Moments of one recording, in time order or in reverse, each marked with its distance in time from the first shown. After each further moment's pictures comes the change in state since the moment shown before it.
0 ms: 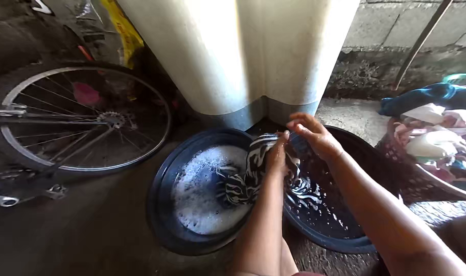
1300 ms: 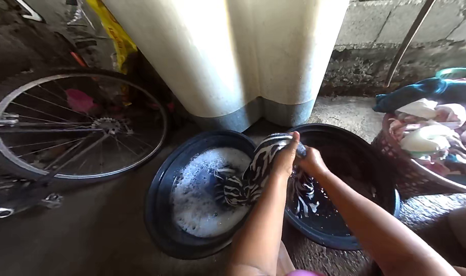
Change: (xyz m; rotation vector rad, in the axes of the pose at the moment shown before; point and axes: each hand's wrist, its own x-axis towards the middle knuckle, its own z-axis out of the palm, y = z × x) left_hand 0.001 -0.019 0.021 0.186 -0.170 -0.110; right_hand -0.038 0.048 0.018 -0.616 0.251 0.462
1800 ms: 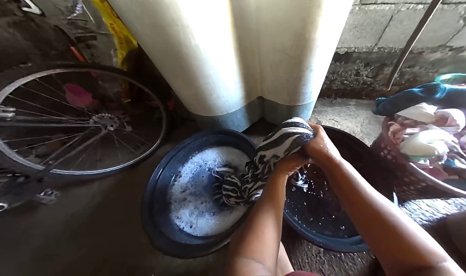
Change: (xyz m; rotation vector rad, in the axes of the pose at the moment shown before) left_hand -0.009 -0.004 -0.006 0.032 -0.364 0.106; right_hand -0.014 -0.072 -0.049 0.518 0.028 -0.225
